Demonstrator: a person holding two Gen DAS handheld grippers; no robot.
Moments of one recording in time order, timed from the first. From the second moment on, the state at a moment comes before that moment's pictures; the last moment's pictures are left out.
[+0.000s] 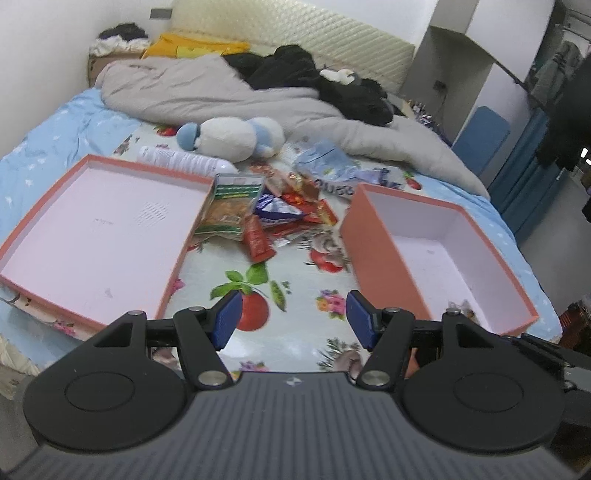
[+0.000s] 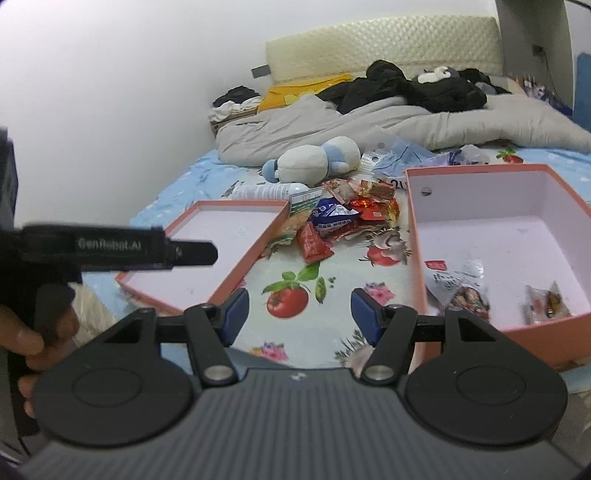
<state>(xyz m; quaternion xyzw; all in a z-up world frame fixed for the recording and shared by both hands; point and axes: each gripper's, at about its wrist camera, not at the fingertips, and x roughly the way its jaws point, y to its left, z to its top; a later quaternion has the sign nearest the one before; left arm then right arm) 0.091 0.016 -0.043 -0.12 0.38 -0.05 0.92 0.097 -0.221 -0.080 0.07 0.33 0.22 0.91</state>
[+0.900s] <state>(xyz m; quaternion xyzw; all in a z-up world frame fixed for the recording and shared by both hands) 0.353 0.070 -0.161 -0.08 0.46 -0.09 0.88 0.304 -0.118 -0.186 -0.01 0.41 0.25 0.88</state>
